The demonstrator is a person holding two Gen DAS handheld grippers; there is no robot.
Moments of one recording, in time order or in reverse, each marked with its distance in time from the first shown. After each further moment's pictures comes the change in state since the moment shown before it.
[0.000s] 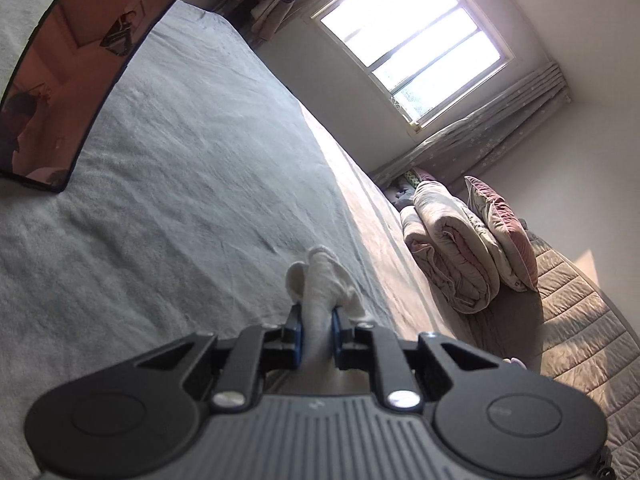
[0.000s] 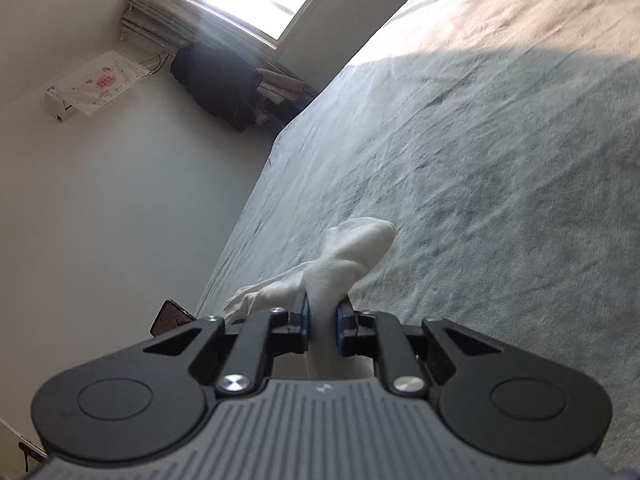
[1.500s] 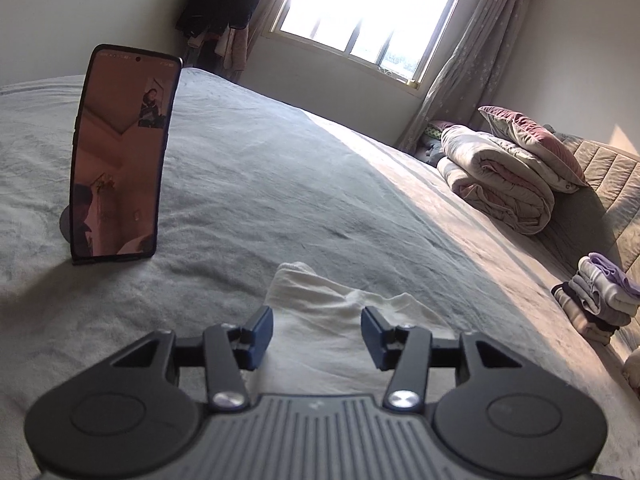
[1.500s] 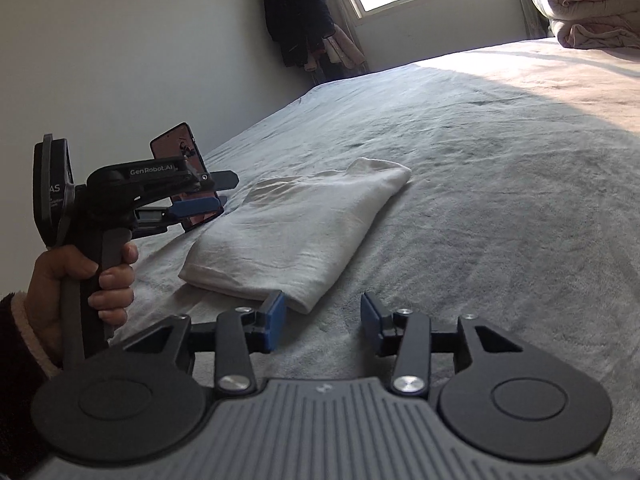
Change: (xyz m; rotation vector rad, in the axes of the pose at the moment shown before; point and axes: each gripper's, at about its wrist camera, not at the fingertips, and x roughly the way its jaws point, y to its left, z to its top) left arm -0.036 0.029 -0.007 0.407 0.028 0.256; right arm -0.016 0.018 -0.125 -0.462 0.113 -0.087
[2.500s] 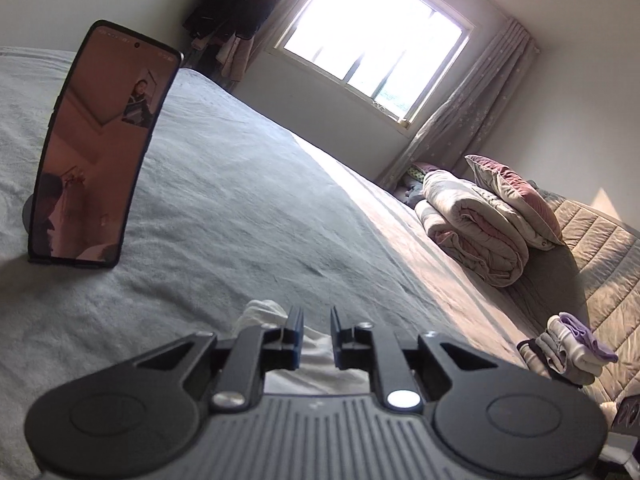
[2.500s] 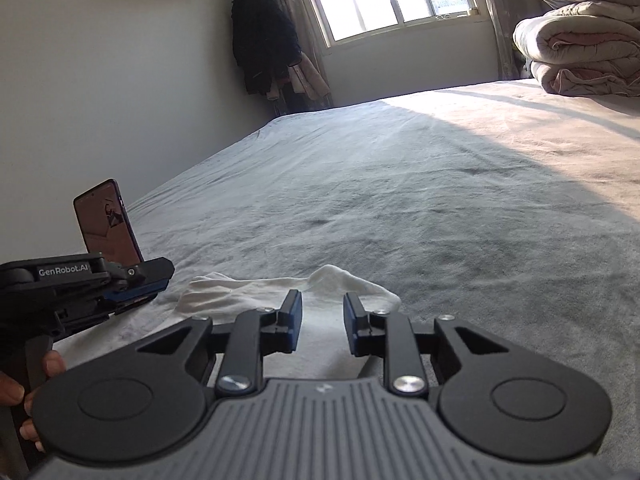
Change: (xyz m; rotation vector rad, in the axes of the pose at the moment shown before) left arm 0.011 0.002 0.005 -0.096 -0.098 -0.163; right arm 0.072 0.011 0.072 -0.133 -0.101 -0.157
